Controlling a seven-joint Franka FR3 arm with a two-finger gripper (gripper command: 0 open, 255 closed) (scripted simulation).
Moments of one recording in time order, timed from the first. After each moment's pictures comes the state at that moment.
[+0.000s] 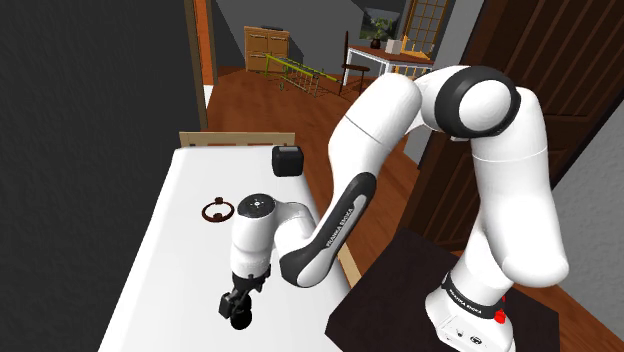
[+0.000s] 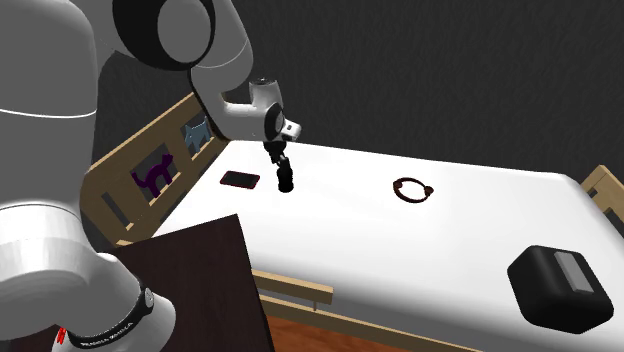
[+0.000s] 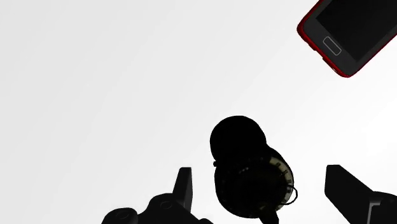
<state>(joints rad) 0.34 0.52 0.36 -2.18 -0.45 2.73 0.91</state>
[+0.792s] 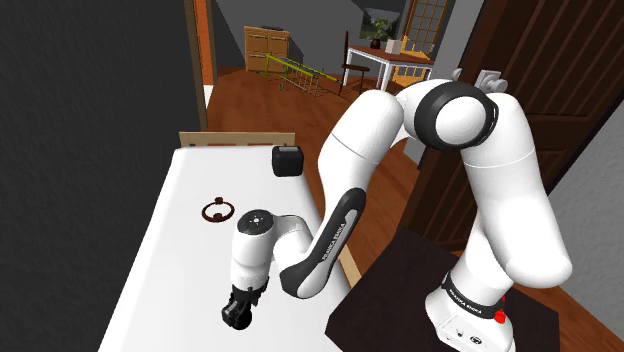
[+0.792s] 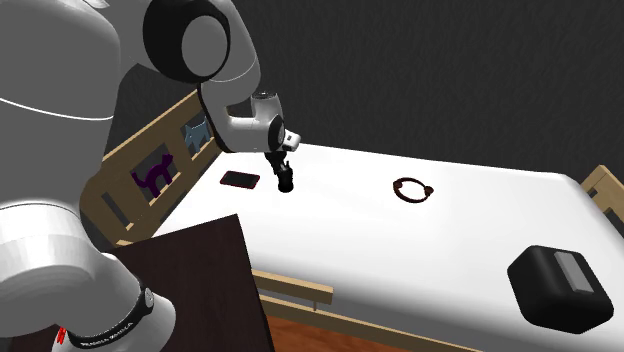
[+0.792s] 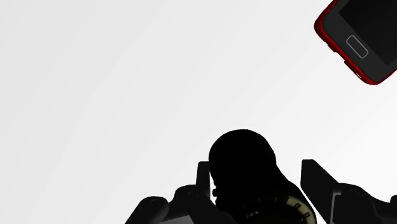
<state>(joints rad) 0.39 0.62 0.29 -2.14 -0.51 2.79 0.96</state>
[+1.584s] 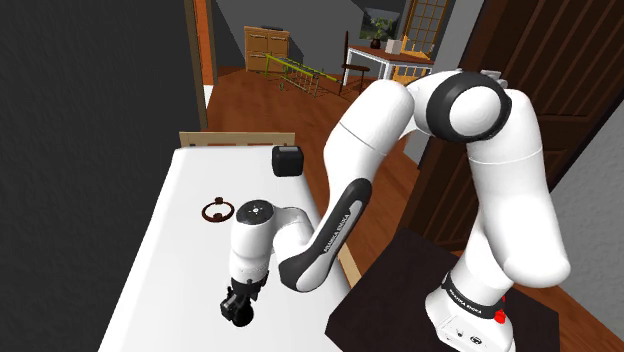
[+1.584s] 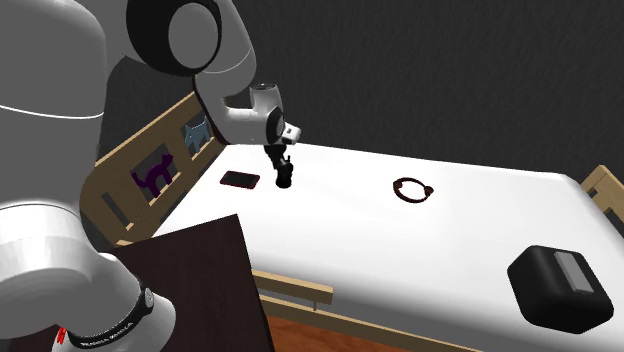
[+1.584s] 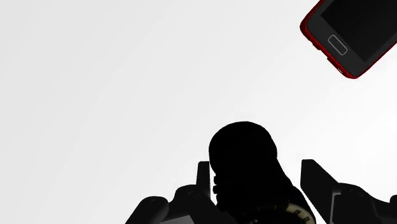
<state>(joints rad) 0.36 0.56 0.34 -2.16 -0.47 2.75 0.93</state>
